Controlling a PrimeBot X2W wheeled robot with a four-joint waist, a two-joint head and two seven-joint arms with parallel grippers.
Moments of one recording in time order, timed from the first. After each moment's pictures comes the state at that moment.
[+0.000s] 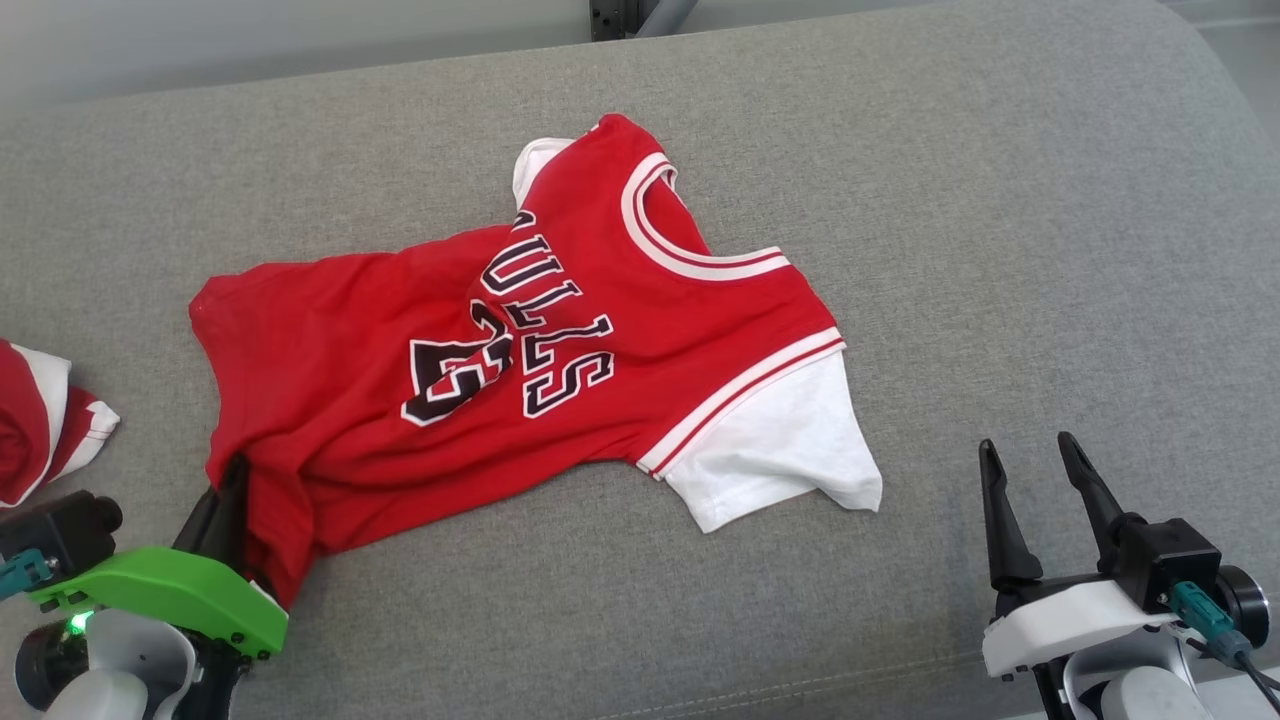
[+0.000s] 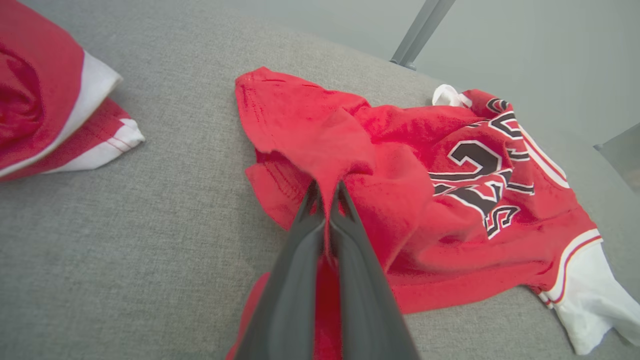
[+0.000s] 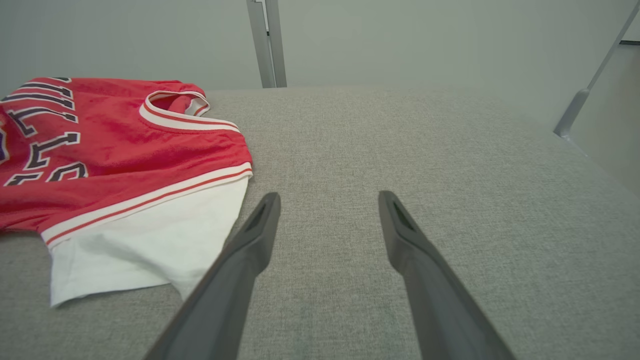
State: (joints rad) left arm -0.14 0.52 -0.33 0.08 -0.94 0.12 -0.05; right arm -0.02 -0.06 -0.03 0.17 0.09 0.13 -0.26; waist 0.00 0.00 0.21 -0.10
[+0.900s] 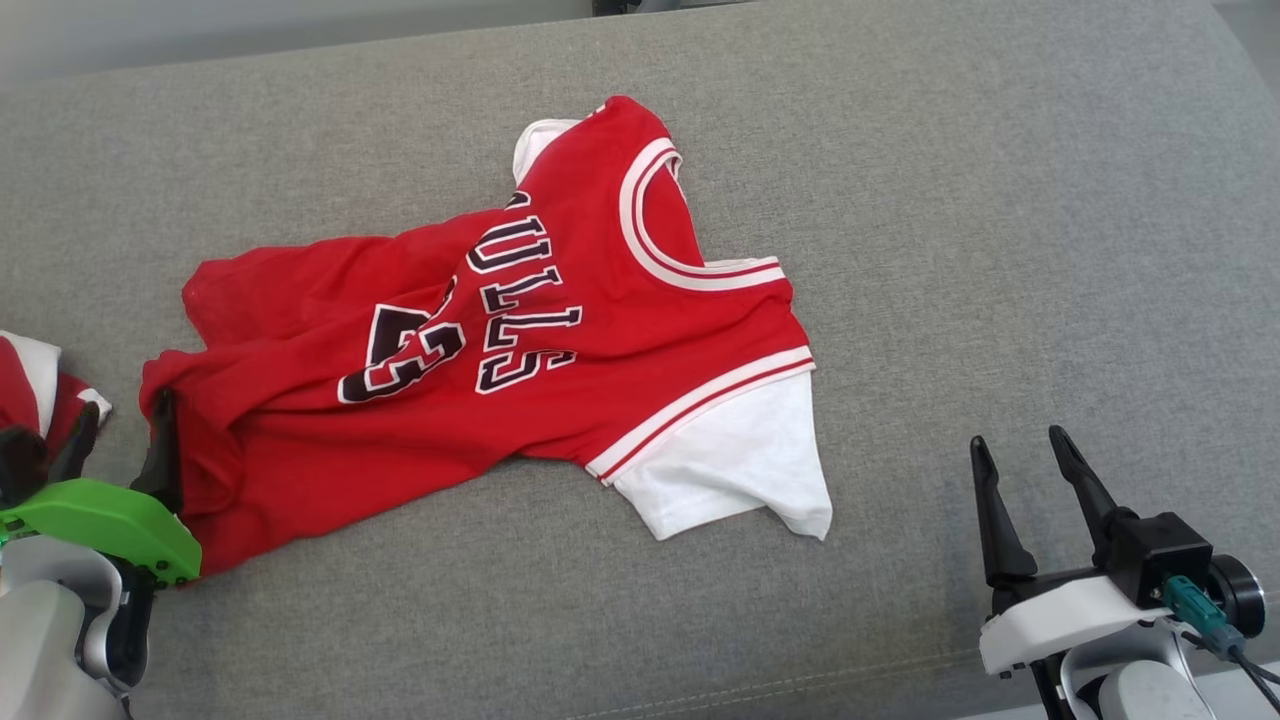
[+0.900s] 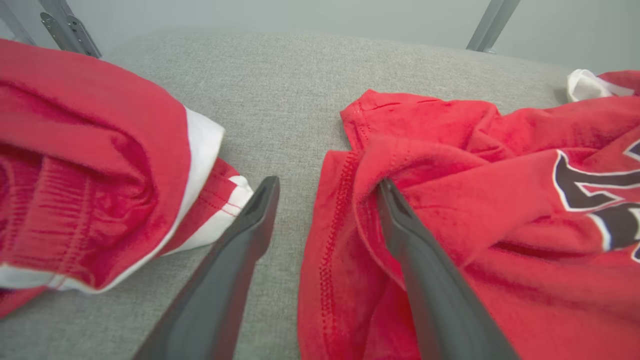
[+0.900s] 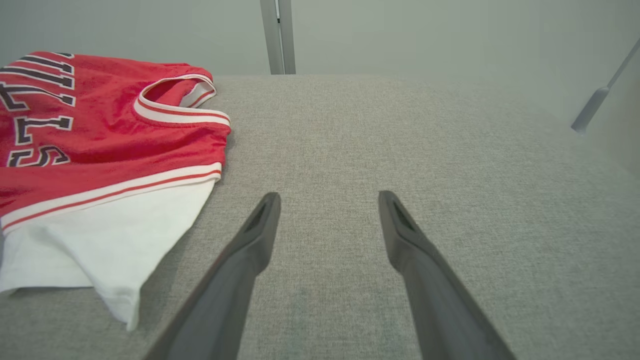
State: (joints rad) left arm -0.46 0.50 -0.39 0.72 -0.81 -0.05 -0.23; right arm -0.03 -0.08 0.00 0.17 0.09 0.13 -0.26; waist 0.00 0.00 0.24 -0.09
